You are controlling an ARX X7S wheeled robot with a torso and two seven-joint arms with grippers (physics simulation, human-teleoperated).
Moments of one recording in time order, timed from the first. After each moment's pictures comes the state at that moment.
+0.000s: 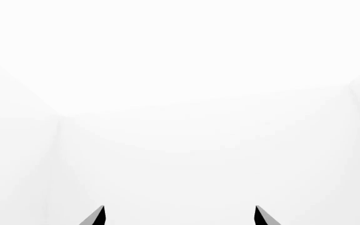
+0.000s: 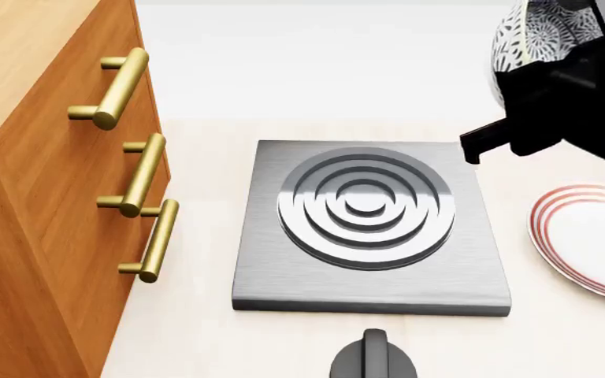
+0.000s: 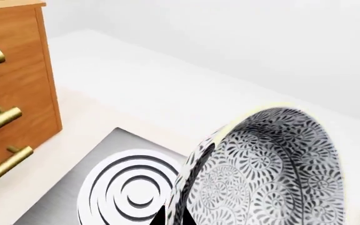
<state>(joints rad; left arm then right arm) -0.11 -1.57 -0.03 1.05 -0.92 0.23 -1.12 1.35 0.67 -0.47 0.20 0.61 1.11 -0.35</state>
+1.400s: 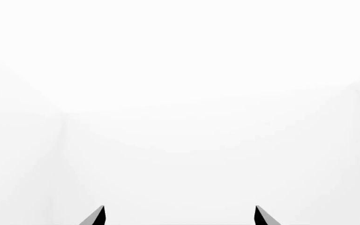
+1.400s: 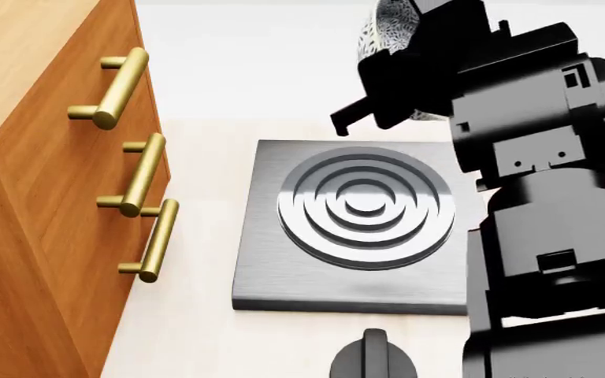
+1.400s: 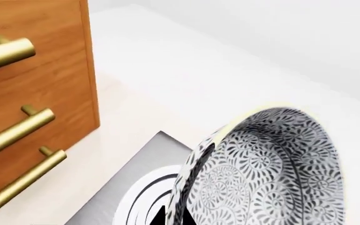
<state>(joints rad) -0.05 -1.57 -0.06 1.05 -0.91 0.23 -1.14 1.64 0.12 -0.49 1.29 0.09 0.55 -0.68</state>
